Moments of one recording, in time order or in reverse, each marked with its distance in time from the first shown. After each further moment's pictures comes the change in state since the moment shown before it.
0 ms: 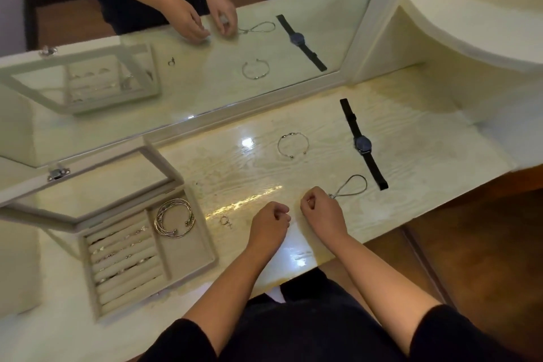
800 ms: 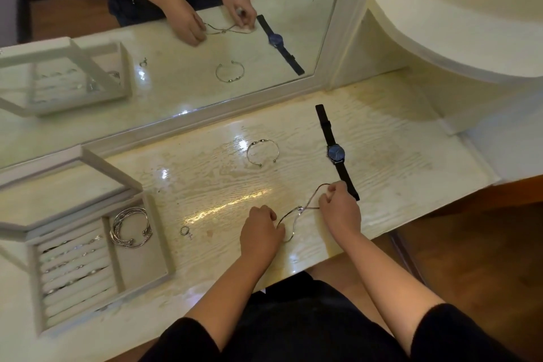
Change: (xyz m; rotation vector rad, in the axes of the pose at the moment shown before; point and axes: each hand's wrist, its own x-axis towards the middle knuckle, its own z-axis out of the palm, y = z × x) left_hand 0.013 0.022 0.062 0.476 0.109 0.023; right_hand 0.044 0.063 -0.066 -0.042 0.104 0.166
